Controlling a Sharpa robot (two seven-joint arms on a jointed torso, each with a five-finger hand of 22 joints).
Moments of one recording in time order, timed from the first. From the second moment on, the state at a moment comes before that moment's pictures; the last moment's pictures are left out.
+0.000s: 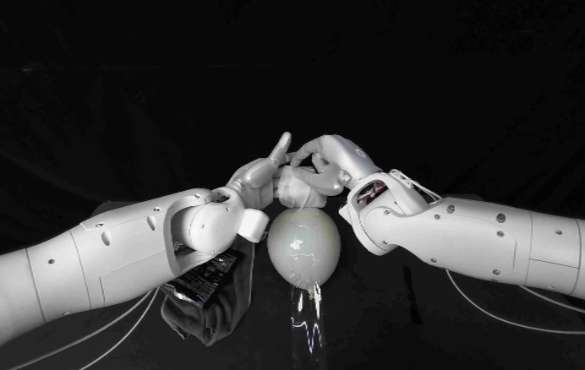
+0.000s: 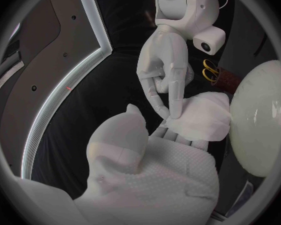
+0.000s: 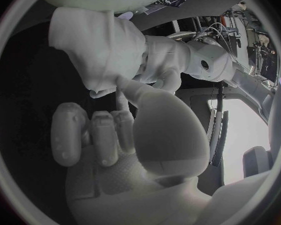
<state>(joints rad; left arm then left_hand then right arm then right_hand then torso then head) 1.29 -0.61 -0.05 1.38 0.14 -0.07 0.26 1.05 0.29 -0.31 0.30 0.05 0.32 0.14 0.12 0.09 0.64 0.26 0.05 0.05 0.76 0.22 0.06 0.09 0.16 0.74 0.29 0.11 0.06 1.36 -0.63 -0.14 1.49 -1.31 -0.78 -0.14 1.34 -0.09 0.55 -0.02 0.05 1.09 0.08 0.30 0.44 1.47 0.02 1.53 1.31 1.47 -0.04 1.57 1.31 0.04 1.47 0.07 1.36 1.31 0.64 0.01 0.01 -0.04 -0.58</state>
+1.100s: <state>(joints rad) 1.29 -0.63 -0.05 1.39 0.23 -0.01 0.21 1.18 0.29 -0.22 0.29 0.05 0.39 0.15 0.15 0.10 0.58 0.26 0.05 0.05 0.81 0.21 0.07 0.10 0.16 0.82 0.29 0.13 0.07 1.36 -0.66 -0.14 1.50 -1.30 -0.80 -0.13 1.34 -0.08 0.56 -0.02 0.05 1.08 0.08 0.32 0.45 1.47 0.02 1.54 1.31 1.46 -0.04 1.57 1.31 0.04 1.47 0.07 1.37 1.31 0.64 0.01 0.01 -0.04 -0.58</state>
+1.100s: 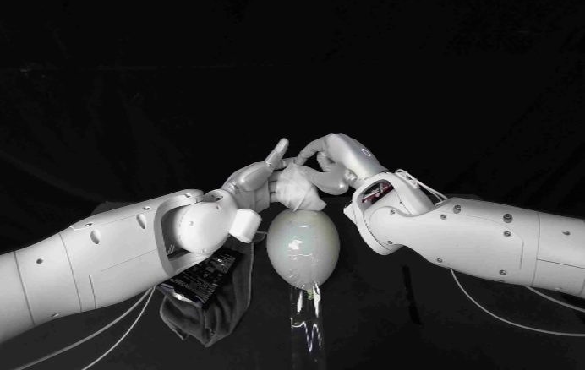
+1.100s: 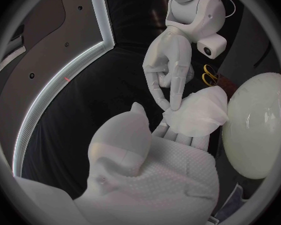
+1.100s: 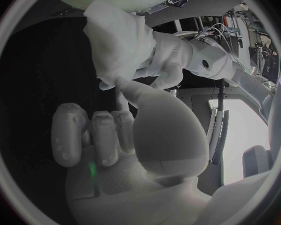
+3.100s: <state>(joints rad) 1.28 -0.66 -0.05 1.39 0.21 -0.06 0.22 1.57 0.06 0.00 0.18 0.05 0.69 0.19 0.48 0.17 0.83 0.24 0.07 0.06 0.87 0.20 0.07 0.10 0.16 0.77 0.29 0.10 0.06 1.36 -0.65 -0.14 1.49 -1.29 -0.82 -0.18 1.34 -0.08 0.57 -0.03 0.04 1.08 0.08 0.32 0.46 1.46 0.01 1.55 1.31 1.46 -0.04 1.57 1.31 0.04 1.47 0.06 1.38 1.31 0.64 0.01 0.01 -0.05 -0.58</state>
